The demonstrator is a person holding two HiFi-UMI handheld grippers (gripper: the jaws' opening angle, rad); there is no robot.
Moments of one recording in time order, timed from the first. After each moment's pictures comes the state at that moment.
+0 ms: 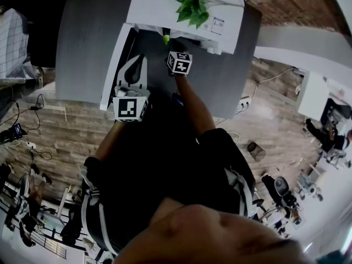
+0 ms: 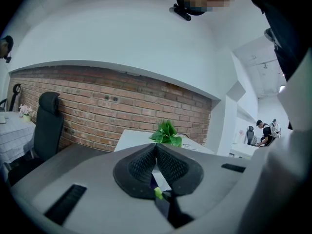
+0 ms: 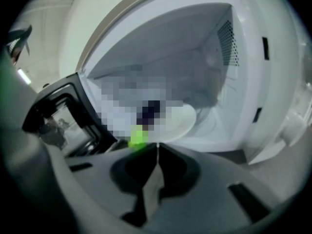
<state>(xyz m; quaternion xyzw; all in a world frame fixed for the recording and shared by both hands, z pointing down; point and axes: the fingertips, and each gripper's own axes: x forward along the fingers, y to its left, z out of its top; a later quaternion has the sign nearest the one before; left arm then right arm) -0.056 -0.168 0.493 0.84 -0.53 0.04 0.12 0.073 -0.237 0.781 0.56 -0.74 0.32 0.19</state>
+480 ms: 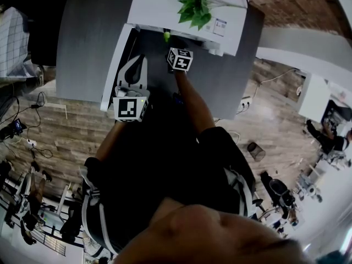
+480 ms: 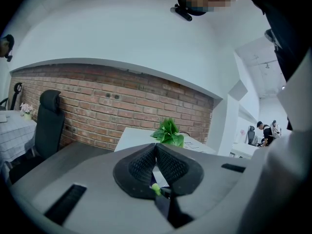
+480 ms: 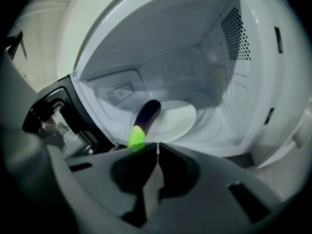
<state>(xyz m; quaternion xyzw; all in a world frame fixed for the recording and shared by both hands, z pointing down) -0.059 -0.174 0.498 0.83 -0.54 0.04 0.13 0.068 -0.255 0.783 0.56 -0.74 0.33 0.18</state>
